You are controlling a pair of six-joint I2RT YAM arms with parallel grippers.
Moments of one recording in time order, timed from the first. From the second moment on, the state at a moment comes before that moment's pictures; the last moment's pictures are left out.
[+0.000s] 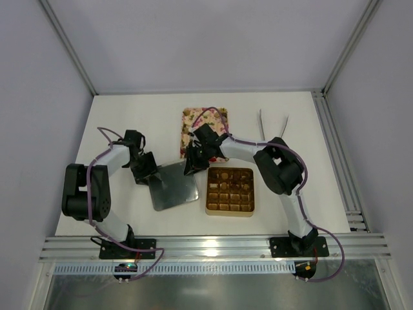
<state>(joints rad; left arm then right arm) -0.08 1.62 0.92 -0.66 0.21 -0.48 0.75 2.17 1.53 -0.35 -0.44 0.58</state>
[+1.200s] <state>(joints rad) -0.47 1.05 1.23 -0.82 -0.03 -0.34 0.54 1.89 1.51 -0.28 -0.64 0.77</state>
